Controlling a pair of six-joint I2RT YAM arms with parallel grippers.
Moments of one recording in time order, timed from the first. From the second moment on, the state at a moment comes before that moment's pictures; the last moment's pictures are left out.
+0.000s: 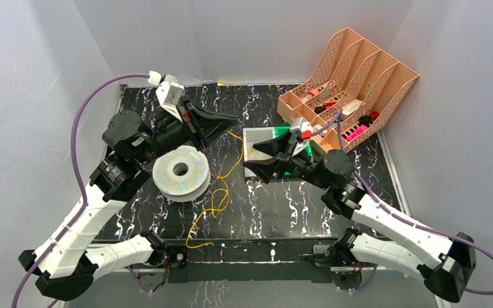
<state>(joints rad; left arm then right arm) -0.74 0.99 1.37 -0.19 0.36 -0.37 0.89 0.86 0.71 0.38 -0.26 0.29</state>
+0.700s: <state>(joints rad) -0.74 0.99 1.34 -0.17 0.37 -0.38 0.89 1.10 0.72 0.70 -0.46 0.56</state>
